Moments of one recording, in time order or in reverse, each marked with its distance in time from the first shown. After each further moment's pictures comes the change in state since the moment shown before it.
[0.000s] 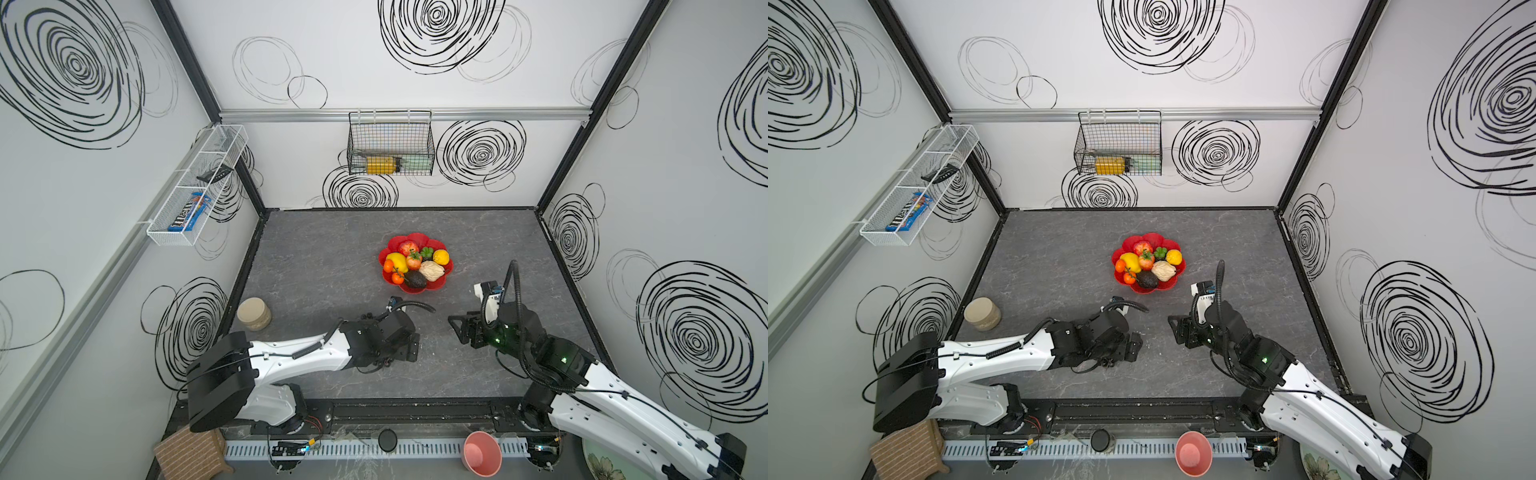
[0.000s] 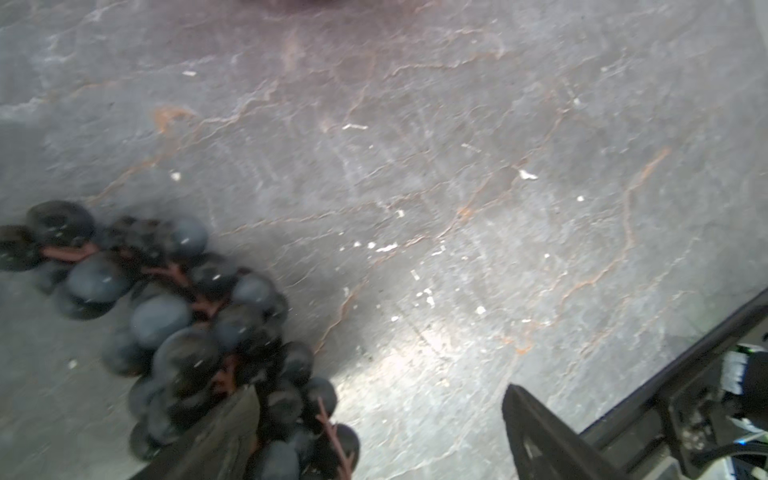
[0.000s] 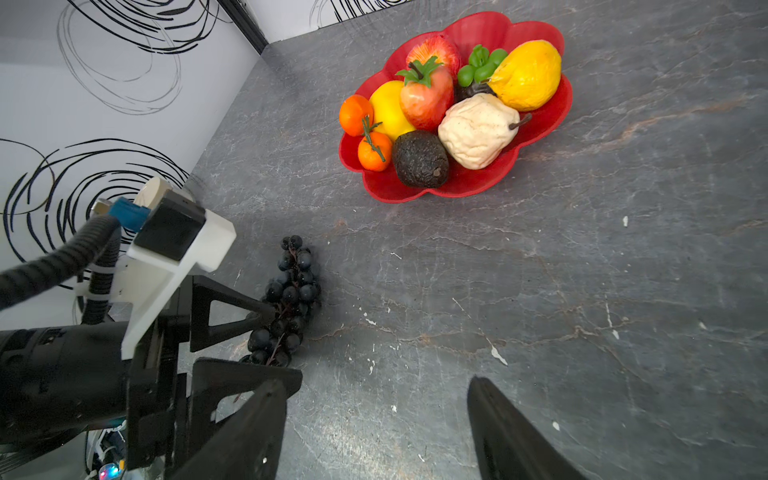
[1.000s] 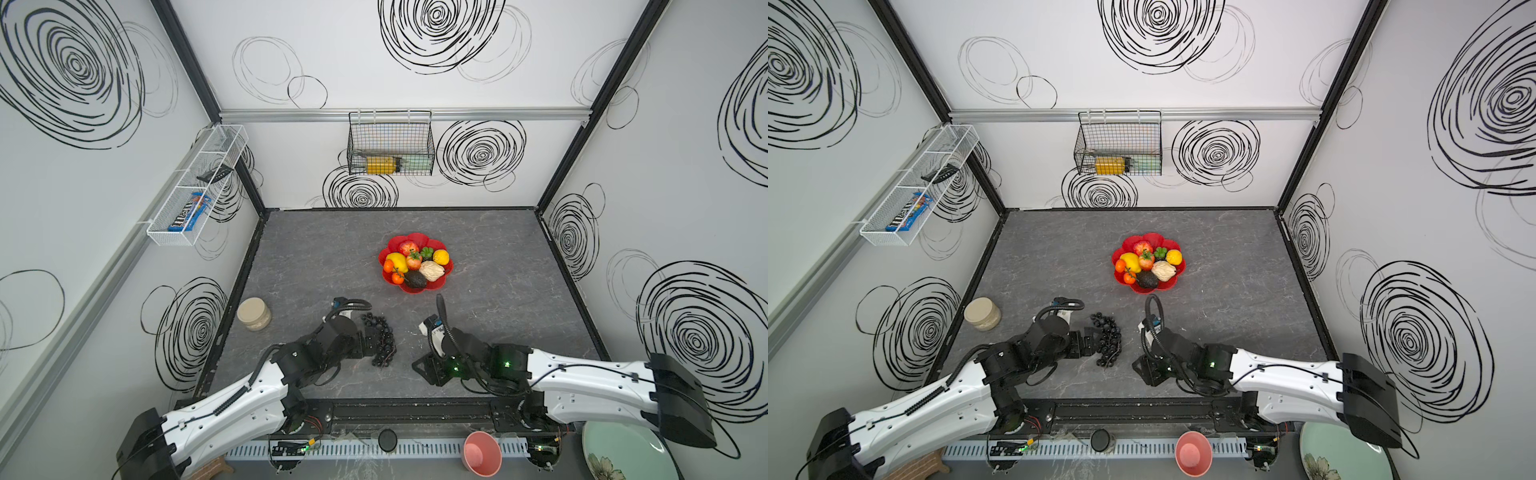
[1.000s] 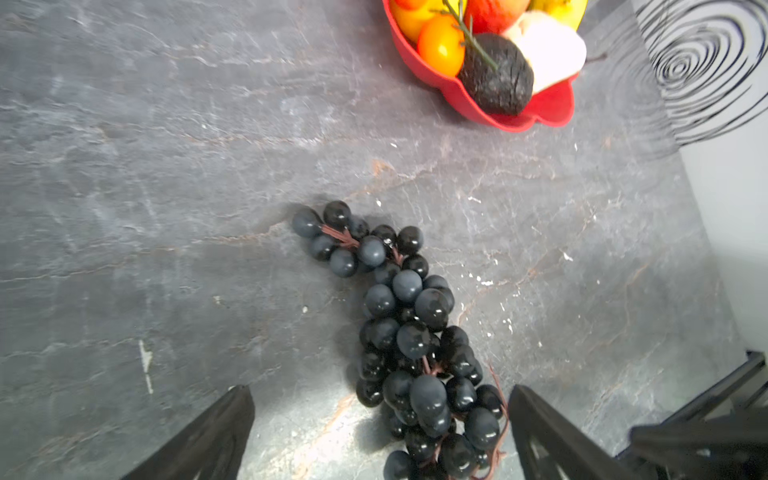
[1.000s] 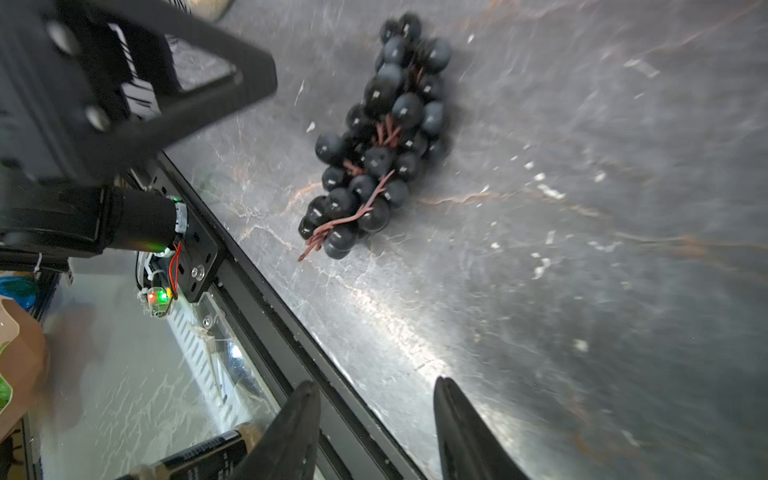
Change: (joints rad) left arm 0.258 -0.620 -0.348 -0.079 -0.015 -0.019; right arm 0.422 0.457 -0.018 0.250 -0.077 0.153
